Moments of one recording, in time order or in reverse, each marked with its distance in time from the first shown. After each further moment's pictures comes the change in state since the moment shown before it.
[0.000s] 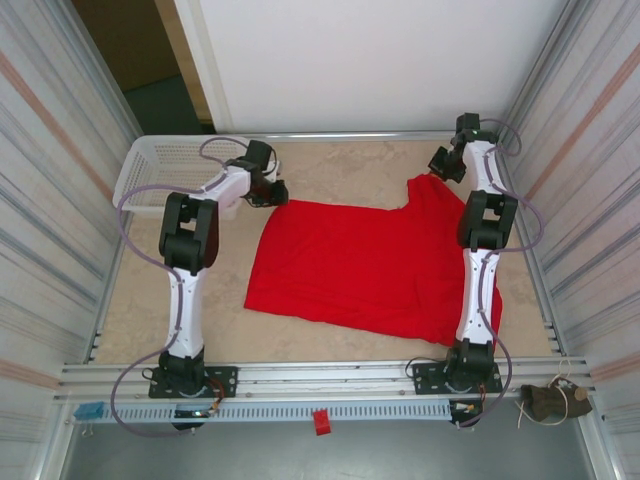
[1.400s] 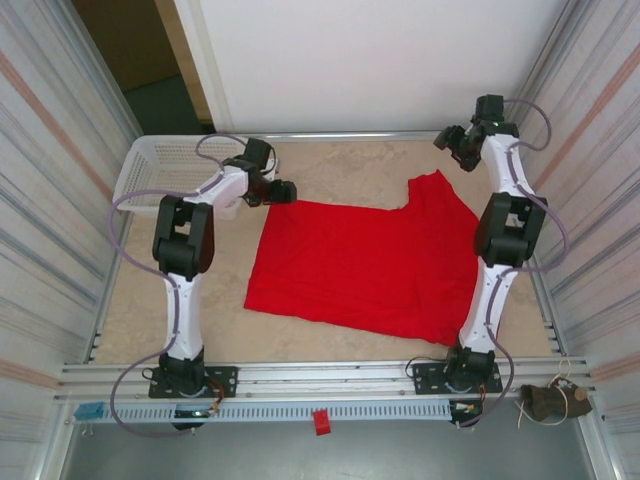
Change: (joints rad) left arm -0.010 -0.074 -0.053 -0.016 -0.058 0.020; right arm 0.002 -0.396 -0.363 0.182 0.035 0.054
